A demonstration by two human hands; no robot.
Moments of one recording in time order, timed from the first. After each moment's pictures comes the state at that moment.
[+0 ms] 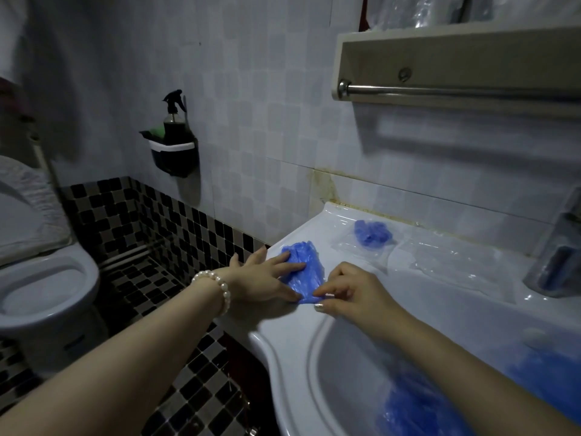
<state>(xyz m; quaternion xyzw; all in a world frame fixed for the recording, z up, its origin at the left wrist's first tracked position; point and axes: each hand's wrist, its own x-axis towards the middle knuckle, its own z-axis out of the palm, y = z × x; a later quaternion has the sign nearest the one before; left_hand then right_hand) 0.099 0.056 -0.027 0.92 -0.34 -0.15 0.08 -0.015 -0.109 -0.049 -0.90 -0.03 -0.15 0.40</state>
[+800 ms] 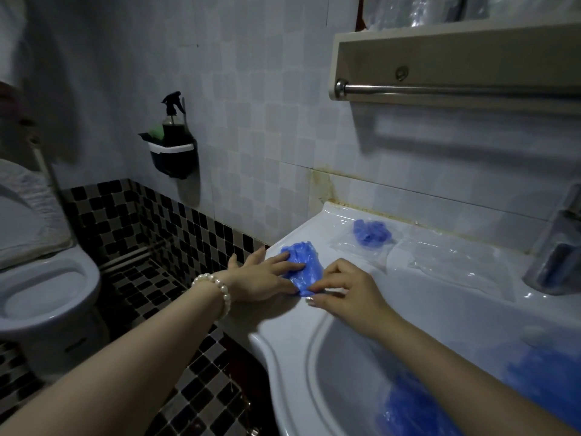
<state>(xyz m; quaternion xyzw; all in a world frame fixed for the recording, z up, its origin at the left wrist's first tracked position) 0.101 0.054 -0.029 0.92 -0.33 -0.15 0.10 -0.008 -0.100 -0.054 -0.86 -0.02 -0.20 0.46</state>
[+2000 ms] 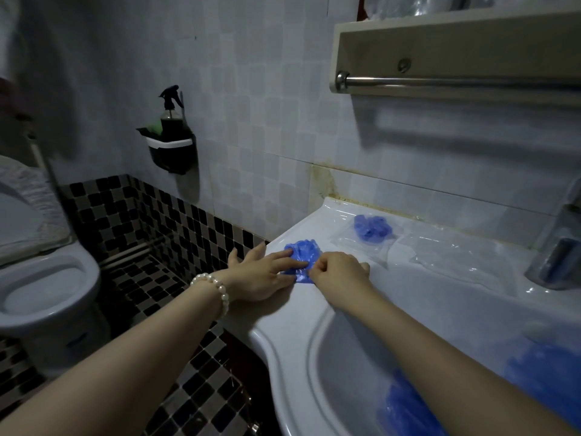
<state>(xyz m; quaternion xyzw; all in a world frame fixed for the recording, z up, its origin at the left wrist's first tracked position) 0.101 0.058 -0.035 0.92 -0.36 -0.12 0.09 0.026 -0.085 -0.040 -0.96 0.16 -0.15 0.18</state>
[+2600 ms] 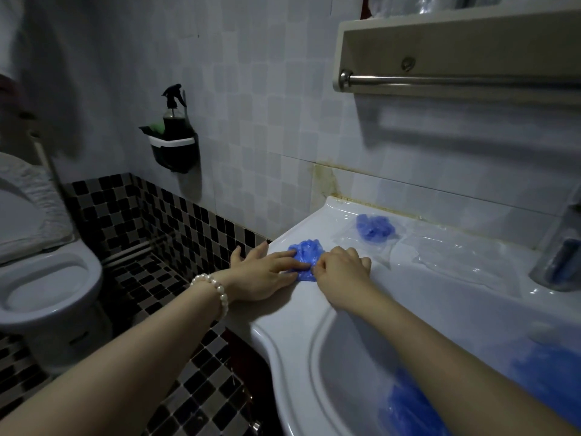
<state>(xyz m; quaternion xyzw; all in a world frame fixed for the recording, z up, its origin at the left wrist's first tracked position) 0.099 0.059 -0.034 0.92 -0.36 -0.11 0.12 0.032 -0.088 -0.044 -0.98 0.15 -0.13 0.09</state>
